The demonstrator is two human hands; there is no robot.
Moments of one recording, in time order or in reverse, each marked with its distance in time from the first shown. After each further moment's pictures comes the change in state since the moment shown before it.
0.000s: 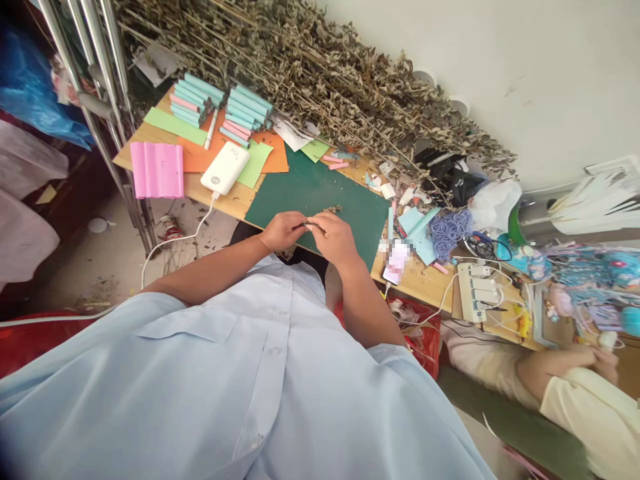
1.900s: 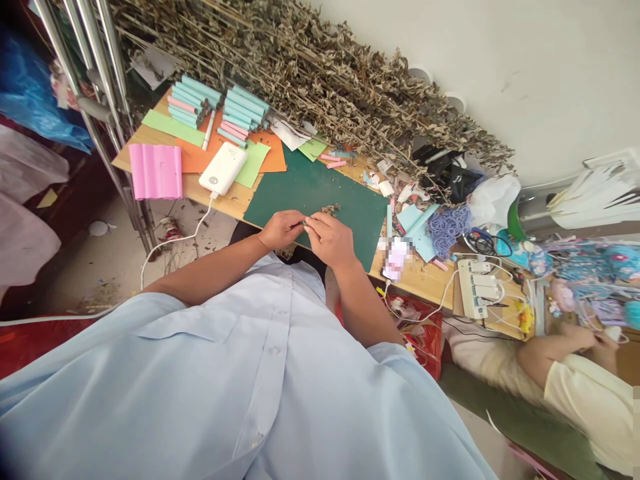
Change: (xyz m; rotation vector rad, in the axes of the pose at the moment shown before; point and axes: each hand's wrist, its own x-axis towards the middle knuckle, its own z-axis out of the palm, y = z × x) left_hand 0.001 0.002 -0.003 0.004 -0.023 -0.030; right_hand -0.013 -0.008 0.000 -0.198 -0.040 0.024
